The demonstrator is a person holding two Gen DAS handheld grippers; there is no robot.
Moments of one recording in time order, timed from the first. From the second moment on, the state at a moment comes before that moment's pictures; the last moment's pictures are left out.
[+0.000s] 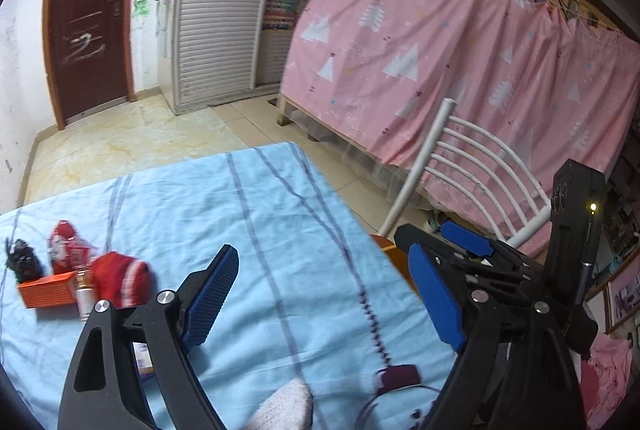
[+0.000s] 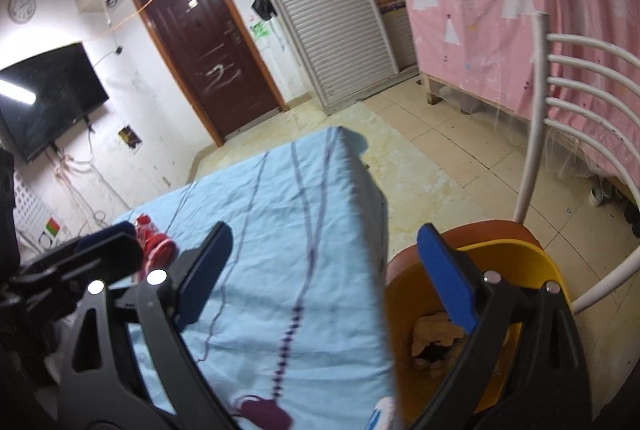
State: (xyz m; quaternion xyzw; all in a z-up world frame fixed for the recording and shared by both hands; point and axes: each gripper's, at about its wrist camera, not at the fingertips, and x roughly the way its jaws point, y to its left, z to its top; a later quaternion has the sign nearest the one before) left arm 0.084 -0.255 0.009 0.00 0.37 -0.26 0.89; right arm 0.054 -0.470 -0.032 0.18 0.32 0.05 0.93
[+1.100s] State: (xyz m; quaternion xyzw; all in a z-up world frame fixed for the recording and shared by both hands) left arm 0.141 -0.058 -0.012 -0.04 0.38 -0.08 0.92; right arm 0.121 -0.299 -0.040 0.07 0.39 0.15 0.91
